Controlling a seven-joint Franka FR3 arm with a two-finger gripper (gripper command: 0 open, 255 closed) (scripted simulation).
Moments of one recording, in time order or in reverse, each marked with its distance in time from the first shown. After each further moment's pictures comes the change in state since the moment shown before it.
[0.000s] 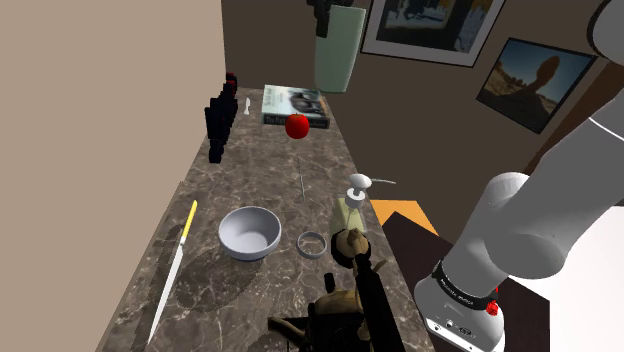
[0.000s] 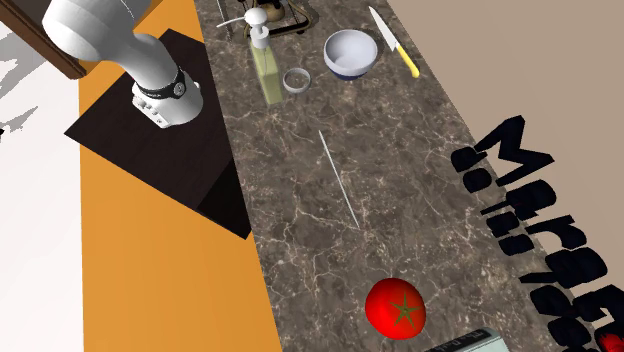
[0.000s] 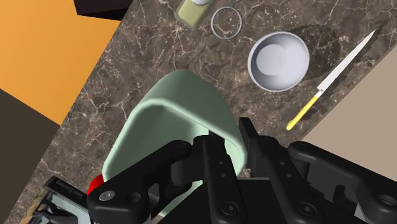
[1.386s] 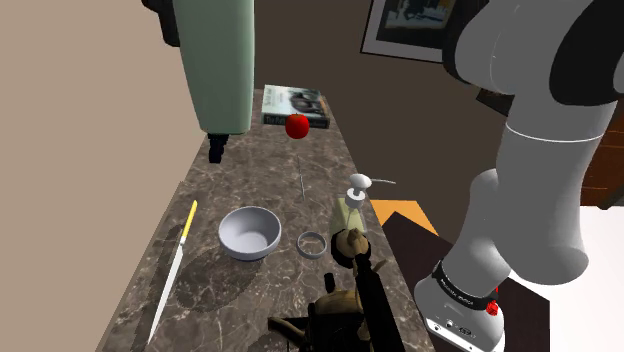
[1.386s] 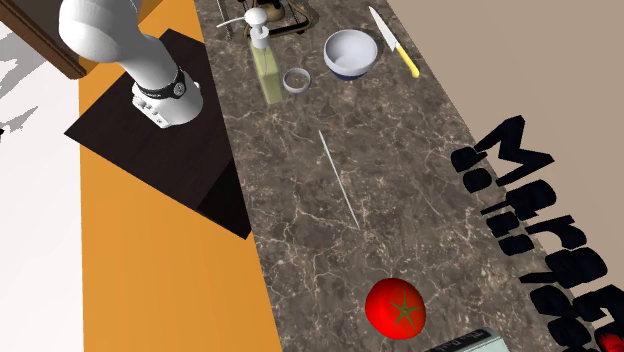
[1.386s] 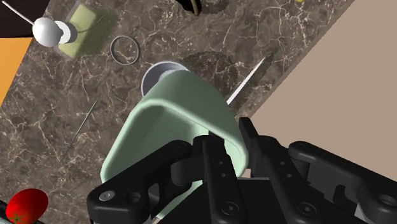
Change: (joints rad) arm 0.356 0.528 0.323 0.662 -0.162 -0.166 0.590
